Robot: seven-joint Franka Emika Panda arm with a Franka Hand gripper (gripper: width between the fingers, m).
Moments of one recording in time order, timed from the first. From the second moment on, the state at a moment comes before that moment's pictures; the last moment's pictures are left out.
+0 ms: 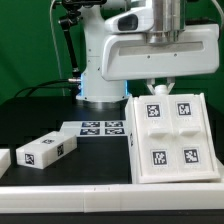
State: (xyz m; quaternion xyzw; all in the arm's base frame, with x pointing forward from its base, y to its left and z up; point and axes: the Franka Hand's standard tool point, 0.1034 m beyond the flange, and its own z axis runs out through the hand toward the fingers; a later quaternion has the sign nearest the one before) arm 0.525 0.076 0.120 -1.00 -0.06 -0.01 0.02
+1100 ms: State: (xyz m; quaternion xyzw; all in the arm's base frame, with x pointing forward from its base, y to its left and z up) arm 0.558 0.066 0.153 -1.00 -0.06 0.00 0.02
